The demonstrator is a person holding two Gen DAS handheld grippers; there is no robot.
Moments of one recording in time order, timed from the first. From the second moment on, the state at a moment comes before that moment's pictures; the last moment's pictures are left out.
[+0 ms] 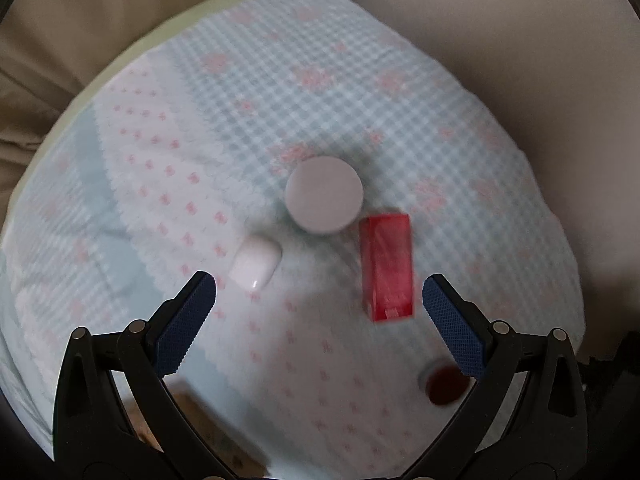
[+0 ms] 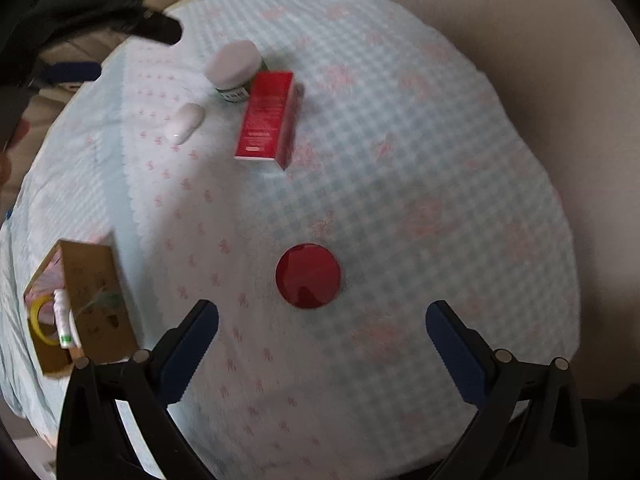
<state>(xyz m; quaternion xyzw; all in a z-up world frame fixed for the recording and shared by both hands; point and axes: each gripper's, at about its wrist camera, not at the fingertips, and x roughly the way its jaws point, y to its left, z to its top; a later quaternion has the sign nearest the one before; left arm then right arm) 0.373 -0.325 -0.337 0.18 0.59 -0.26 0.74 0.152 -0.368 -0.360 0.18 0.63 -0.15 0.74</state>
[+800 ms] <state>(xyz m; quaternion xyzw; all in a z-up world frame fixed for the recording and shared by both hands) 0.437 -0.380 -0.459 0.17 0.64 -0.24 0.71 0.158 -0.350 -0.450 0.15 0.64 -0.19 0.73</state>
